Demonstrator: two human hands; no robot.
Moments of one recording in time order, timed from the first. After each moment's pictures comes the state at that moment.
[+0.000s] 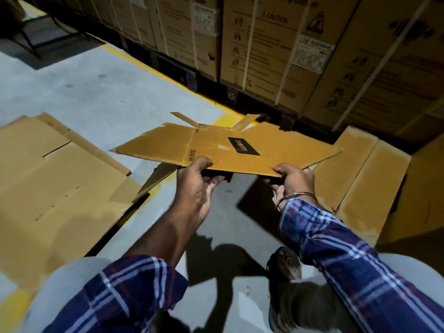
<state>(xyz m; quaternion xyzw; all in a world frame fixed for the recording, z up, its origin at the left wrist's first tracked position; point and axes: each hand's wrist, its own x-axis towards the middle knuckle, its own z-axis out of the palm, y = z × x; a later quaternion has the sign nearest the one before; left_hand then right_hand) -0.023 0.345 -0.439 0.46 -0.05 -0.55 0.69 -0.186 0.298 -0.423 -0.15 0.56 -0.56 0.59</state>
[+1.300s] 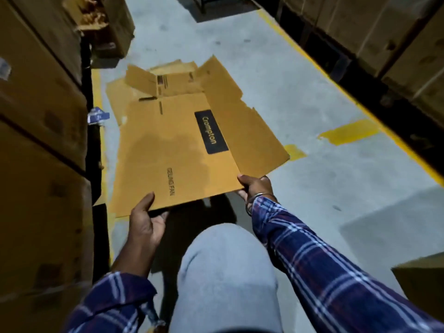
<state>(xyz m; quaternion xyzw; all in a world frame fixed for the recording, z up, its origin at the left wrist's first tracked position) 0.268 0.624 -0.591 0.43 0.30 -0.26 0.81 0.159 0.389 -0.615 -0.30 0.51 -0.20 0.78</state>
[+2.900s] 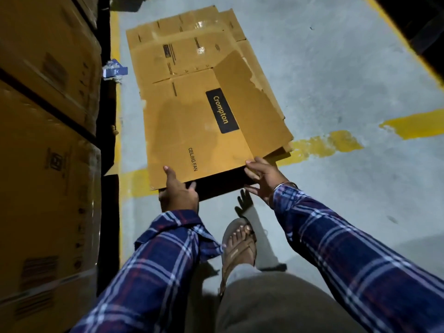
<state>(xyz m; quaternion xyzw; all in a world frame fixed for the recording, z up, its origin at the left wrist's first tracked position) 0.363 0.564 -0.748 0.41 0.41 -0.25 0.78 0.241 0.385 -0.702 -0.41 0.40 0.05 0.82</state>
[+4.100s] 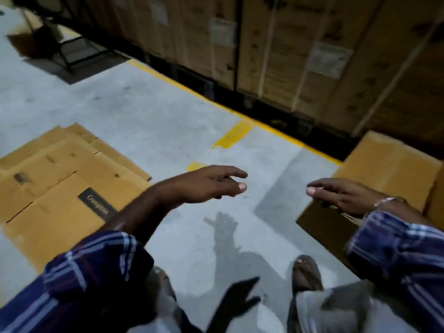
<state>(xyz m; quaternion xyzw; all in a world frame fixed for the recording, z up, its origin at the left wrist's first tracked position) 0.046 0.365 -0.397 0.57 -0.59 -0.55 0.18 -0.287 0.291 -0.402 -0.71 0.55 -0.03 0.45</state>
